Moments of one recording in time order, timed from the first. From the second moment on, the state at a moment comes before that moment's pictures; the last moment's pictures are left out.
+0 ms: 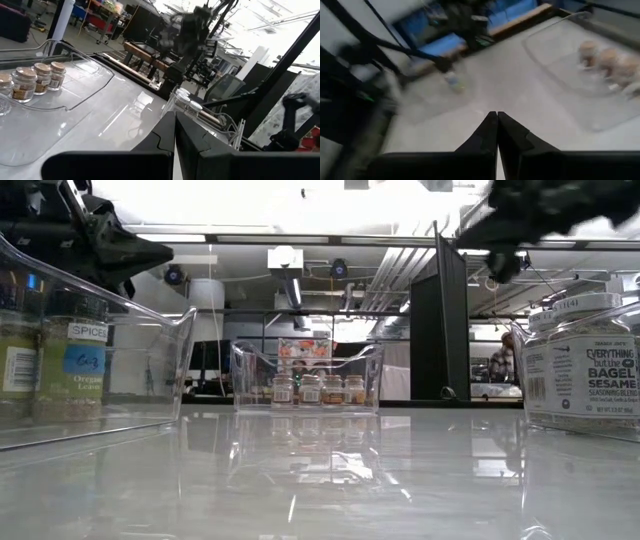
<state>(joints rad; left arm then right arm) -0.10 0.25 0.03 0.25 -0.26 -0.49 -0.19 0.72 0.56 -0.17 -0.18 0.32</state>
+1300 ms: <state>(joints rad) -0.10 0.25 0.03 0.25 -0.26 -0.49 -0.12 0.36 0.07 0.10 -0.09 0.35</state>
